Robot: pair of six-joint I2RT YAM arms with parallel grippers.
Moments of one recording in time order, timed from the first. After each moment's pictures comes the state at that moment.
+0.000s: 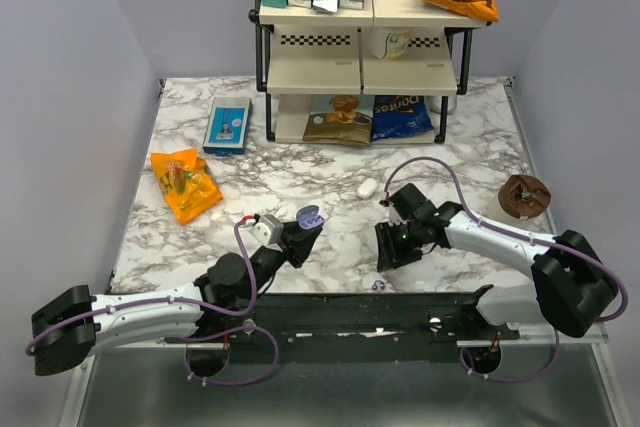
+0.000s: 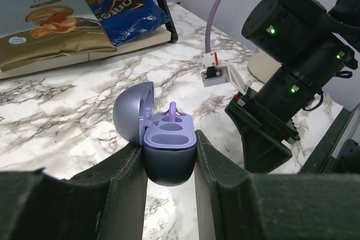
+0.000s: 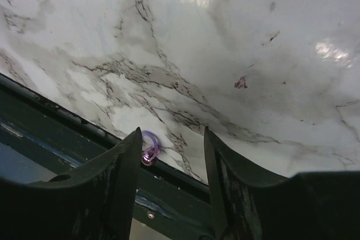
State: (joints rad) left arm -1.17 0.72 0.07 0.82 -0.41 -0.19; right arm 0.67 1.32 0.66 -0.55 -0.26 0.42
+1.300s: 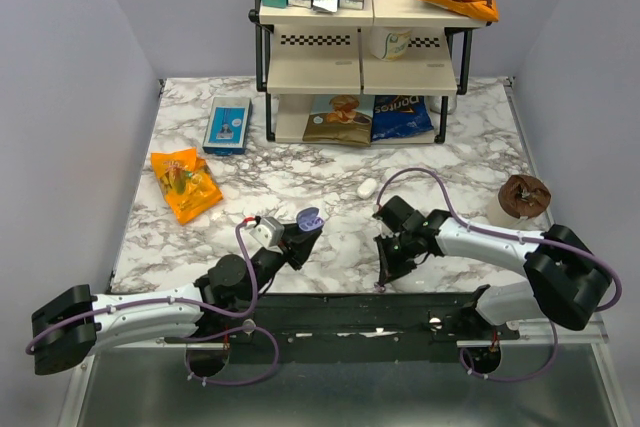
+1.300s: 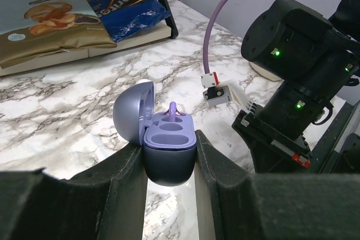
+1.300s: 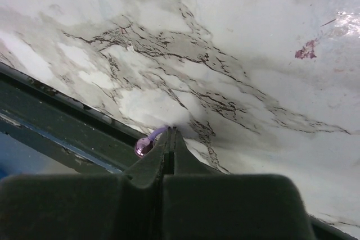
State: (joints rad) left arm -1.18 0.72 0.06 0.82 -0.41 -0.18; right arm 0.80 1.36 0.62 -0.54 -0.27 0.56
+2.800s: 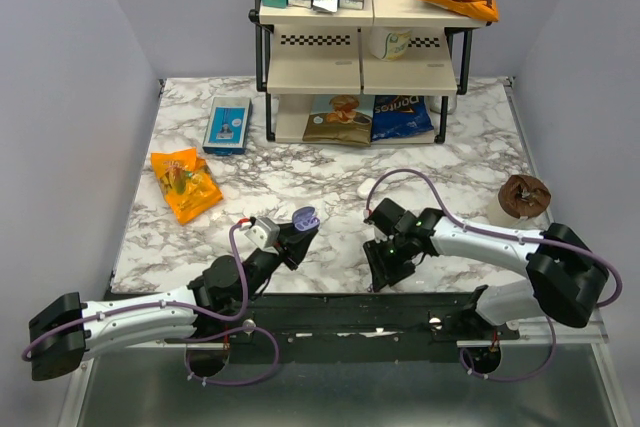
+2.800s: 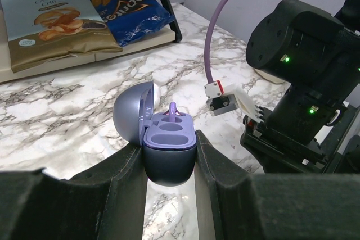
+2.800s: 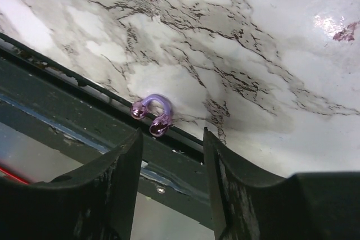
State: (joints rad) left arm -1.18 0.62 0.06 0.73 -0.42 -0.16; right arm 0.88 1.37 0.70 -0.65 -0.24 0.50
